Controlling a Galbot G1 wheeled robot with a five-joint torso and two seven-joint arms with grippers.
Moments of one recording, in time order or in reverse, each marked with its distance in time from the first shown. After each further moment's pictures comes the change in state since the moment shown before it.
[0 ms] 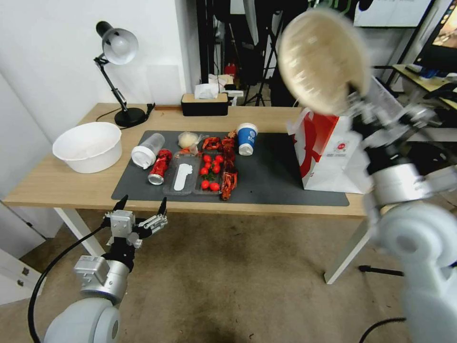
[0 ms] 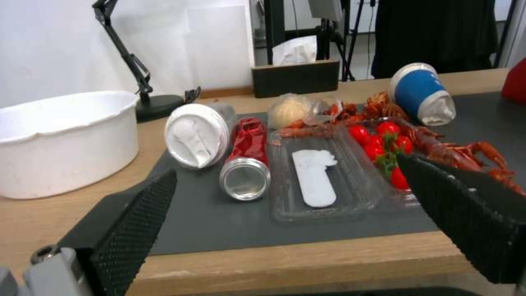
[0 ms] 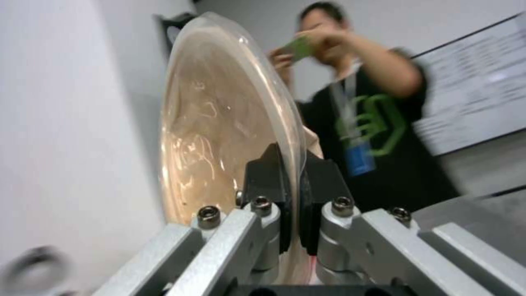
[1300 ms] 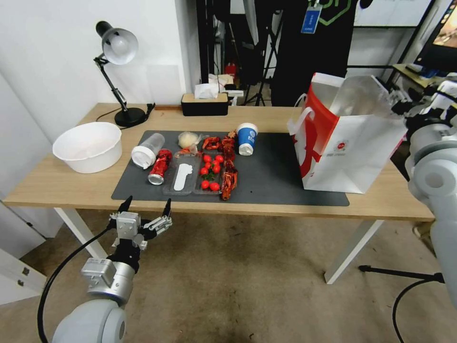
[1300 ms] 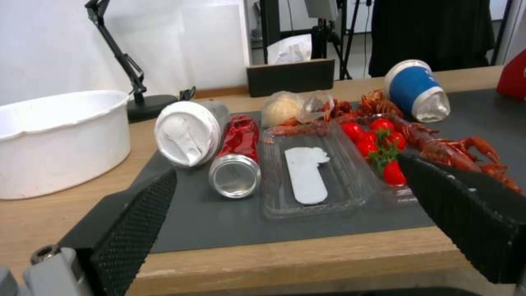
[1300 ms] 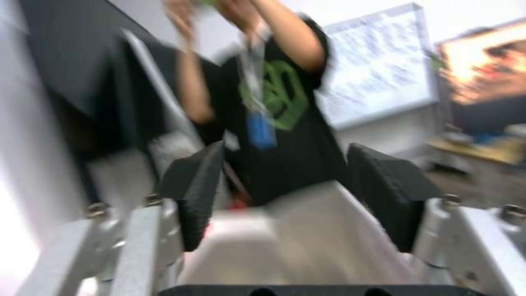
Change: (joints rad) left arm -0.006 -0.038 0.016 0.021 0.048 -0.024 0.023; right arm 0.183 -0.164 -0.015 -0.189 0.069 -0.161 0.176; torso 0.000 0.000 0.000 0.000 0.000
